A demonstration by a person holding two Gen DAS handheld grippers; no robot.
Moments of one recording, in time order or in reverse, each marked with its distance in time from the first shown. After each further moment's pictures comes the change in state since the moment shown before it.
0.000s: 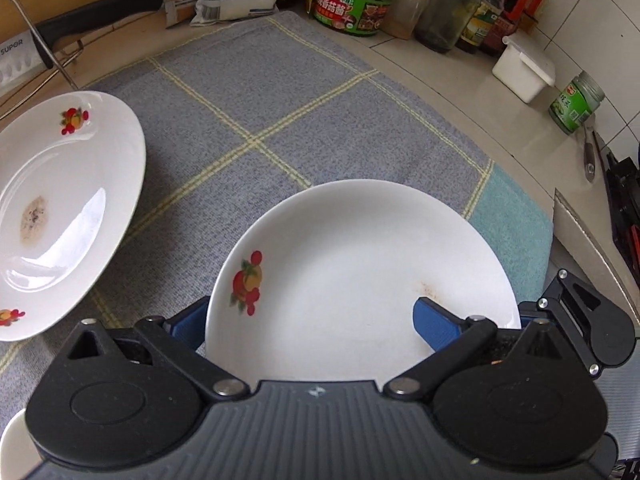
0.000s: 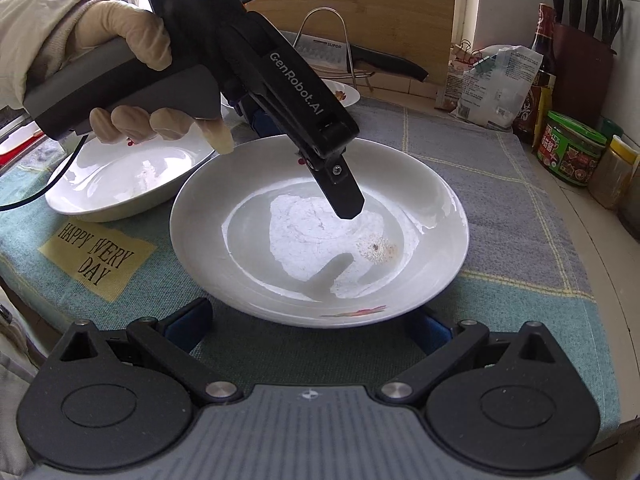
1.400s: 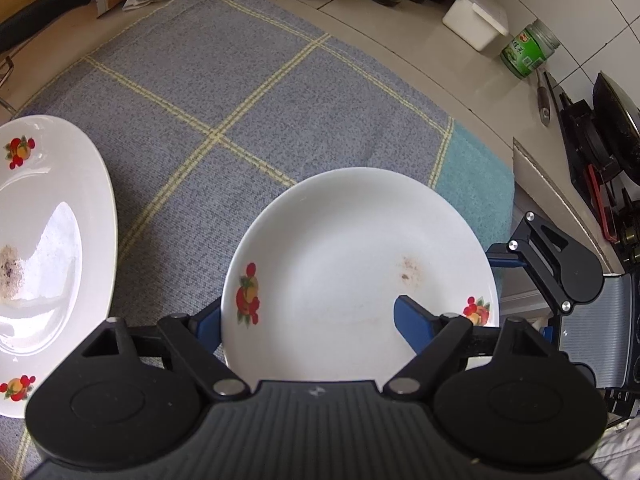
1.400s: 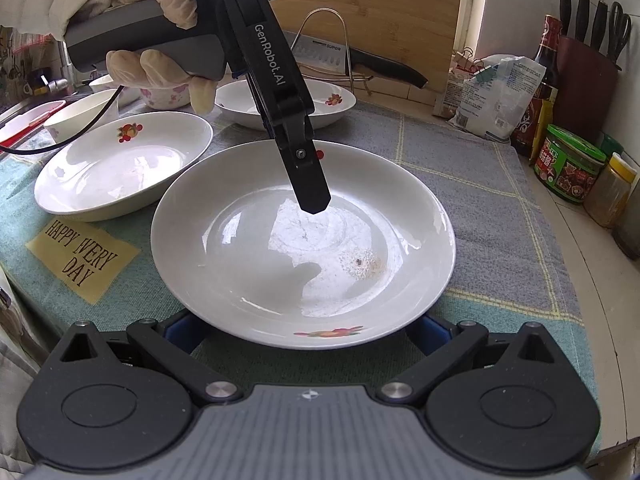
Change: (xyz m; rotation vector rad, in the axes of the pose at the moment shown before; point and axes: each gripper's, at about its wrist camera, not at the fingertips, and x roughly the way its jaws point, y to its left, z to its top) left arm 0.000 0.016 0.024 0.129 0.186 -0.152; right arm 0.006 -0.005 0.010 -0.042 0.011 -0.019
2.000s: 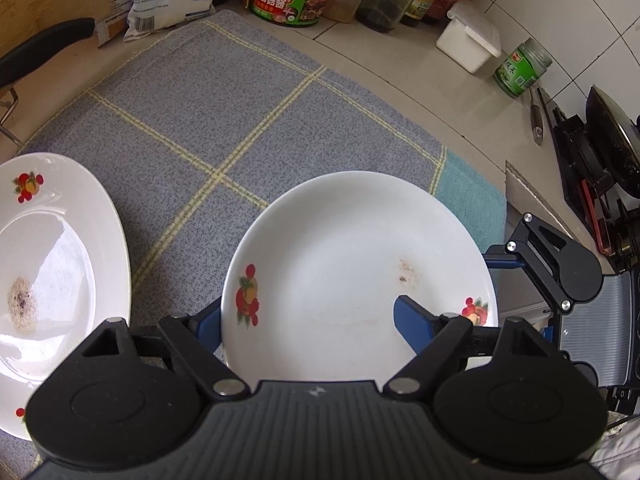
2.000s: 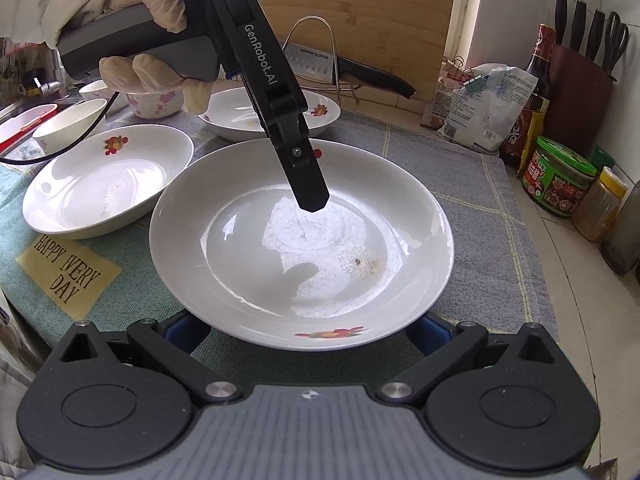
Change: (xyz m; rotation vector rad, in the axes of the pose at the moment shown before) left arm -0.012 -0.001 0.015 0.010 -0.062 -0.003; right arm -0.003 -0.015 0.013 -0.017 -0.004 -0.025
